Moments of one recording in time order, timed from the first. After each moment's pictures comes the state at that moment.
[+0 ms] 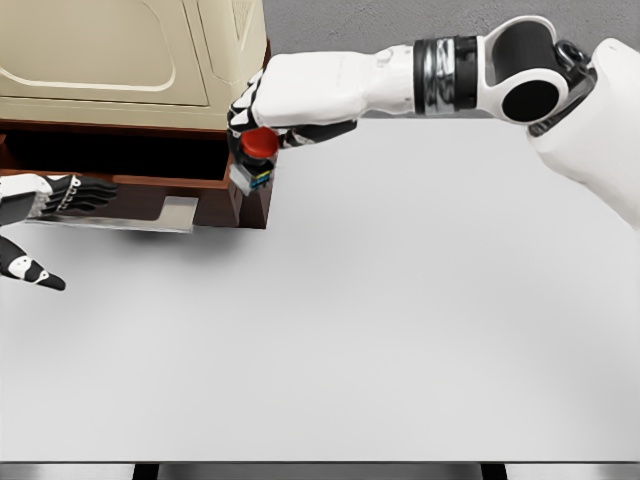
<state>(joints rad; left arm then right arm) -0.40 1.36 -0.55 -1.76 0.78 -0.02 -0.61 -1.19 -0.46 0.94 -1.47 0.14 -0.55 0.61</state>
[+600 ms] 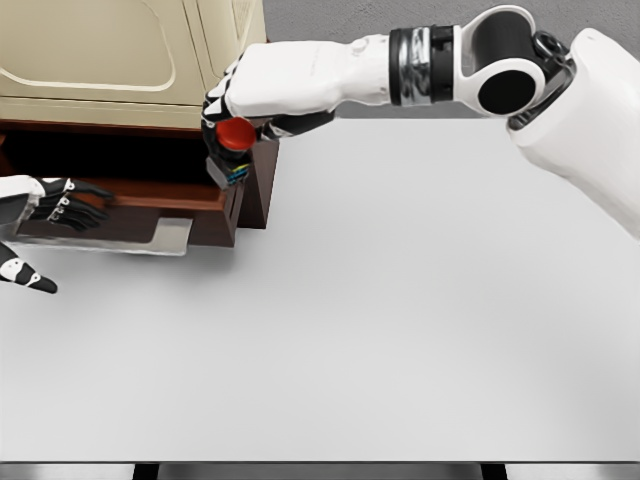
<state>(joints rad) -0.37 1.39 -0.51 -1.77 0.76 -0.04 -0.63 -1.22 -0.41 0.94 -1.47 0.14 -0.49 0.61</state>
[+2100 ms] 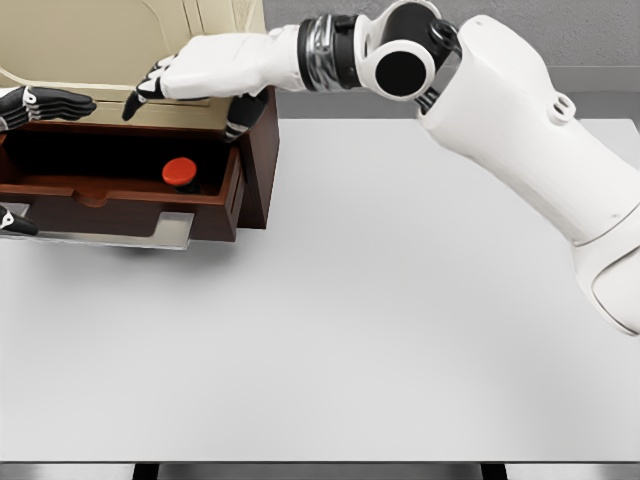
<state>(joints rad) -0.44 1.40 -0.45 -1.77 0.84 -0.38 -0.61 -1.28 -0.19 0.99 -1.22 0.21 -0.42 0.61</state>
